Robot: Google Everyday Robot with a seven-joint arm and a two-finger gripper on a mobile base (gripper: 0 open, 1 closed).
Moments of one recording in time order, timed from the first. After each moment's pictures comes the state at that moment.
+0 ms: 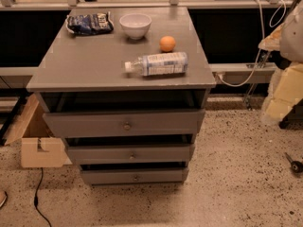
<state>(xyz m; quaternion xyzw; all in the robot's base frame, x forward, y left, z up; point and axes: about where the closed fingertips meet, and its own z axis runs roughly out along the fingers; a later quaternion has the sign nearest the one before) 0.438 -0.217 0.977 -0.60 0.78 -0.03 0.16</state>
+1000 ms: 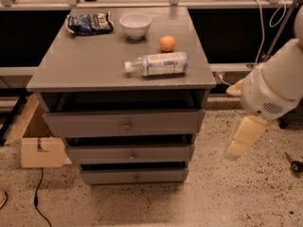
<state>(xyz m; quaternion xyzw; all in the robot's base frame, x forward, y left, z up) 0.437 -0.181 0.866 -0.61 0.78 0.04 0.17</state>
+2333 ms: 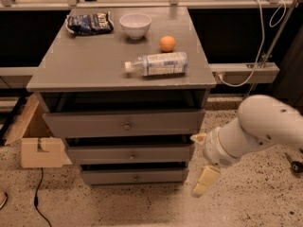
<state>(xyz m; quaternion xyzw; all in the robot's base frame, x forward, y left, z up) 0.431 -0.128 0.679 -0.63 0.74 0.15 0.19</state>
